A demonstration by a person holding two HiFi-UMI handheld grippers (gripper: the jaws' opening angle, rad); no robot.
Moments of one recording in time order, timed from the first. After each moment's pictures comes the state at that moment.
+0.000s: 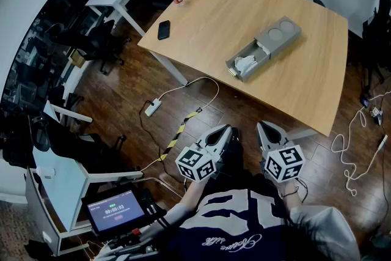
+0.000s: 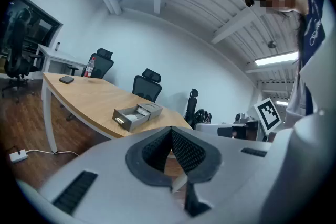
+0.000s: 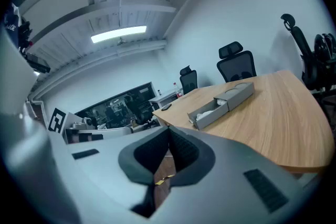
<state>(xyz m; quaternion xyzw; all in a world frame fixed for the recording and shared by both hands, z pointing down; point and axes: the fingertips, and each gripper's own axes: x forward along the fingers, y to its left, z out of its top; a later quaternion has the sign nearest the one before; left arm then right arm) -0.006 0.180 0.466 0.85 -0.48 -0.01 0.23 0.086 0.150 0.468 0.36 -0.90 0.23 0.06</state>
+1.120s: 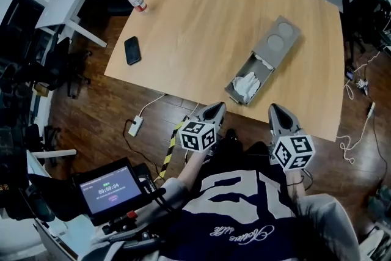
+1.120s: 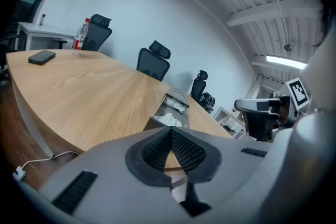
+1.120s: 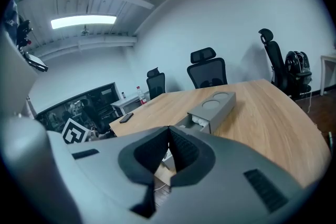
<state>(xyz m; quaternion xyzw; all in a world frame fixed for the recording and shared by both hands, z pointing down) -0.115 -0.065 0.565 0.85 -0.41 0.09 0.32 0.037 -0.047 0.476 0.53 -0.81 0.24 0.09</state>
